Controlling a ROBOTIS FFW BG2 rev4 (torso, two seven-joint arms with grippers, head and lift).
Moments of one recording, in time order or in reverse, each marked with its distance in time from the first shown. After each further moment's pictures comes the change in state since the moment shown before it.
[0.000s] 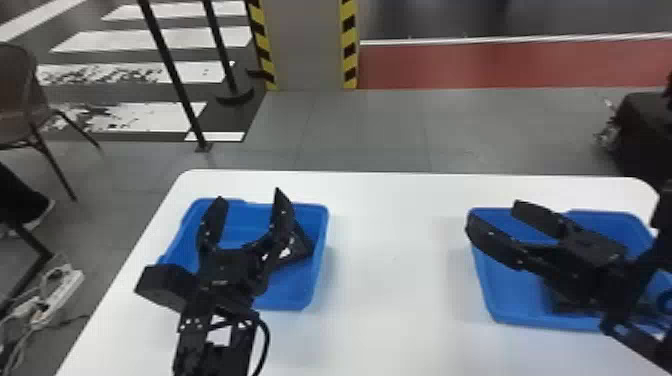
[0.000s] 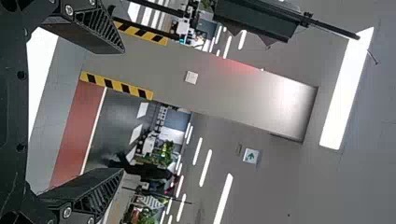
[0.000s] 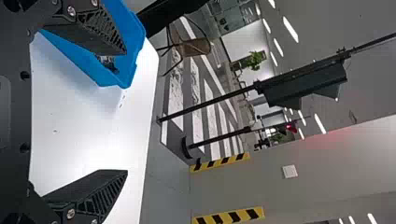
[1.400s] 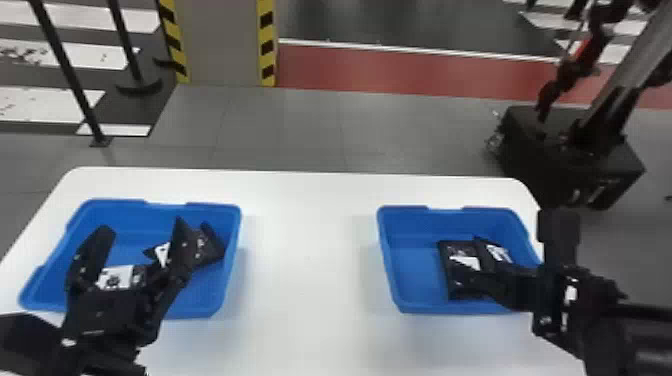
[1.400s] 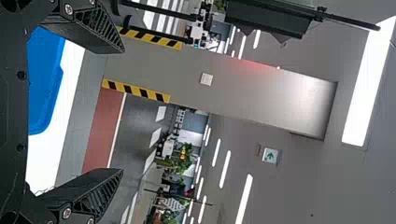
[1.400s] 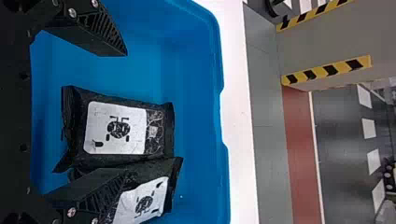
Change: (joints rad) left arm 0.186 -0.011 0.017 -0.209 -0.059 0.116 0.010; right arm -0.107 -0.035 -0.114 0.190 0.198 0.338 -0.309
